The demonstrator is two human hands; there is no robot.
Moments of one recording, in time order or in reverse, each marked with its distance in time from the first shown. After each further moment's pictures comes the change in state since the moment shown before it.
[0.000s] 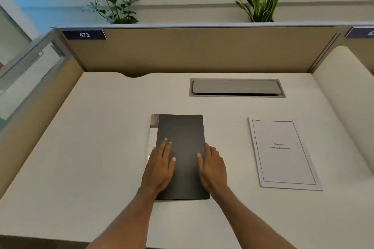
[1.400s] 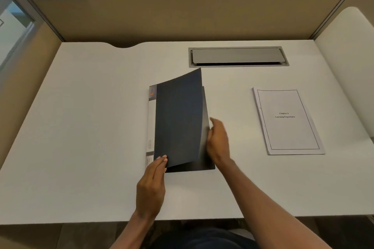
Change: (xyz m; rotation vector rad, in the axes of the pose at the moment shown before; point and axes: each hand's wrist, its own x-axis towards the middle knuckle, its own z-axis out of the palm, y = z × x) left_hand -0.123 -0.036 -0.004 -0.091 0.262 0.177; right_hand 0.005 -0.014 0.028 0.377 0.109 0.180
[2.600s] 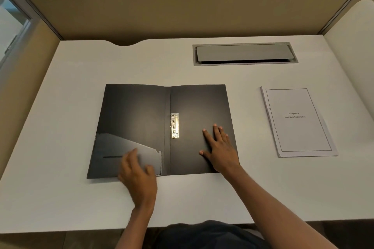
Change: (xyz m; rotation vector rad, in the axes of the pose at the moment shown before) left_hand 0.042 -0.036 -0.005 -0.026 0.130 -0.702; right_hand -0.005 0.013 0.011 -0.767 -0.447 -0.147
